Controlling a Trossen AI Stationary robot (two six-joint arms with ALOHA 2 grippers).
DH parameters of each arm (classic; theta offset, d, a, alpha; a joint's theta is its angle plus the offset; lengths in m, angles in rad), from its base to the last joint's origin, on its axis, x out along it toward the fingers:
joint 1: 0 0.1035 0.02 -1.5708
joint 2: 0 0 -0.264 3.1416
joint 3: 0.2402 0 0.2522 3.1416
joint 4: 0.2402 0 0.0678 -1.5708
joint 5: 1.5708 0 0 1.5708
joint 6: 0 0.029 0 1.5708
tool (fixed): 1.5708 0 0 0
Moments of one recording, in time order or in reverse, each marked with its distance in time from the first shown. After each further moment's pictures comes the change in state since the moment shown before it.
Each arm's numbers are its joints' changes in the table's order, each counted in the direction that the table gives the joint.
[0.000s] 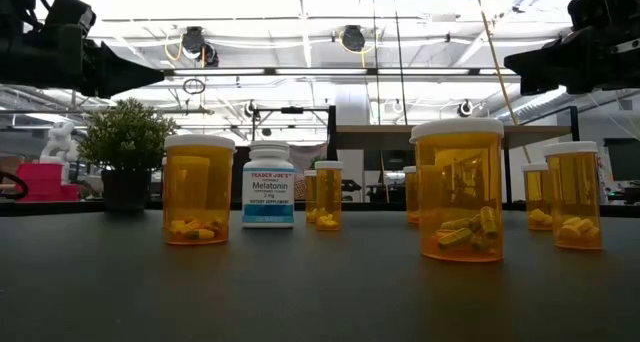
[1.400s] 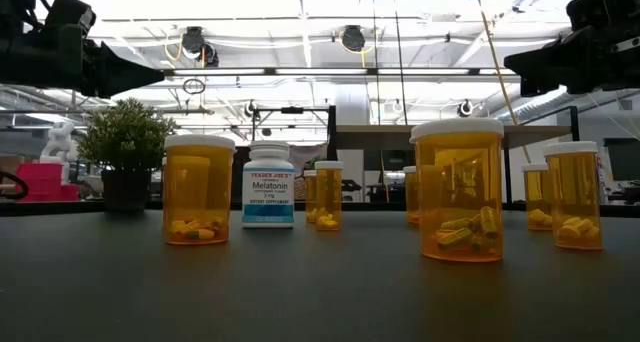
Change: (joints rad) left arm 0.000 0.000 0.000 0.000 0.000 0.000; right arm 0.000 0.000 0.000 0.003 0.000 0.026
